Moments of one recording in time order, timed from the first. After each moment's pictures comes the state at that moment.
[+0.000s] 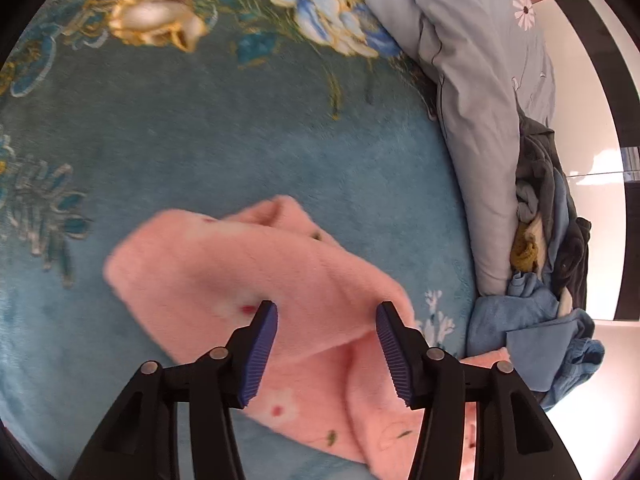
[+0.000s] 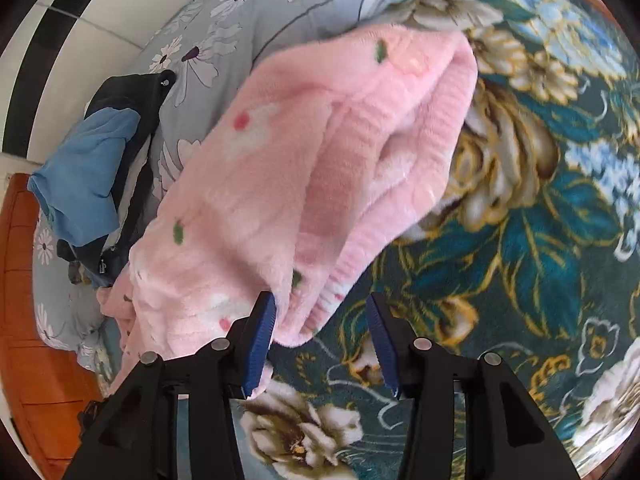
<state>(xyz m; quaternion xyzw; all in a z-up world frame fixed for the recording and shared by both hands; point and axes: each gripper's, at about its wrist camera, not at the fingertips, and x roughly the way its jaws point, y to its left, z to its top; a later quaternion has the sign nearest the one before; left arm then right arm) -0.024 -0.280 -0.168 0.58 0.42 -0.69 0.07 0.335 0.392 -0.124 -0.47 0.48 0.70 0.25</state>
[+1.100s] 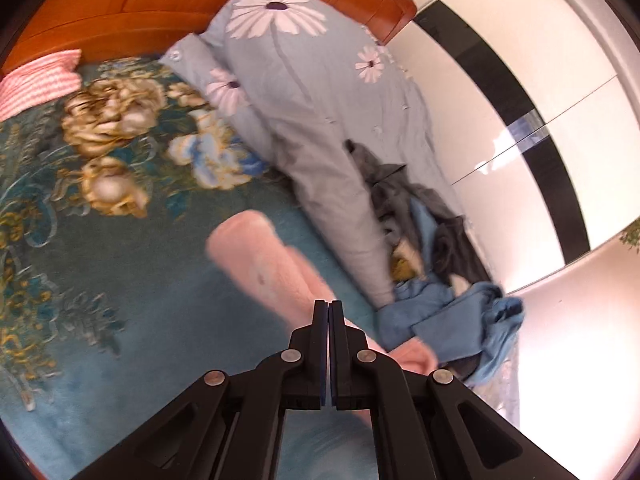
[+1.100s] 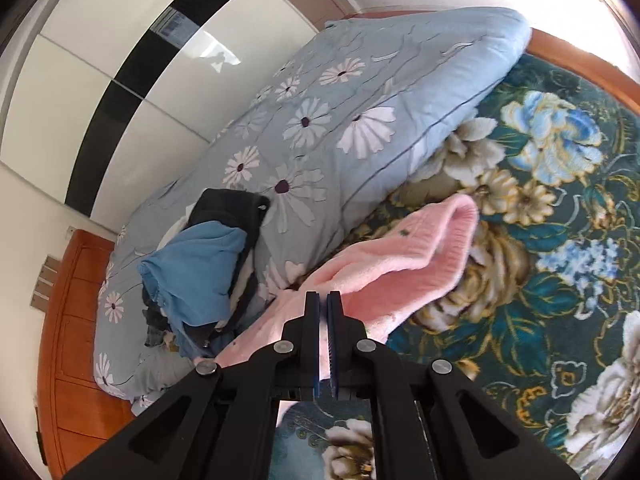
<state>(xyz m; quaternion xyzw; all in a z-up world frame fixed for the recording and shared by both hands) 0.048 -0.307 -0.023 0.43 0.34 -0.84 -0.03 0.375 0.417 0.026 -0.29 0.48 0.78 0.28</state>
